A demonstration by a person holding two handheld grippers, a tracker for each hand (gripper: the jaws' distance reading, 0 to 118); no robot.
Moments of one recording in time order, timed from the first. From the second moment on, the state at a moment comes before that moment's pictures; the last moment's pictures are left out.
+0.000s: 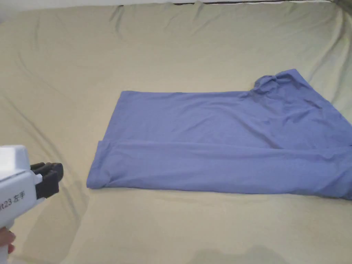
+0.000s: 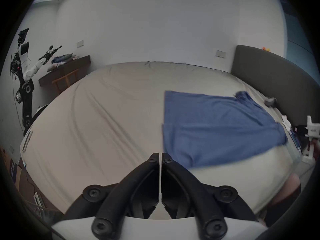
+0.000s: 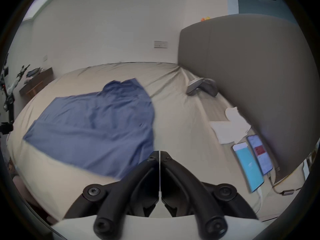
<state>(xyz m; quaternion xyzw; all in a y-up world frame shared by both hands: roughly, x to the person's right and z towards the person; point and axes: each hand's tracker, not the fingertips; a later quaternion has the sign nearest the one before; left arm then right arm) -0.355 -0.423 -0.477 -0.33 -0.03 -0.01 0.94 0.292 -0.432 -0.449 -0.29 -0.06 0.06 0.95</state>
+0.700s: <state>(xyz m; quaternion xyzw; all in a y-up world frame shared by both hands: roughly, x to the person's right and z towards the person) -0.314 -0.494 -0.560 -0.40 0.00 0.02 0.91 0.239 -0.446 -0.402 -0.31 0.01 -0.02 0.95</state>
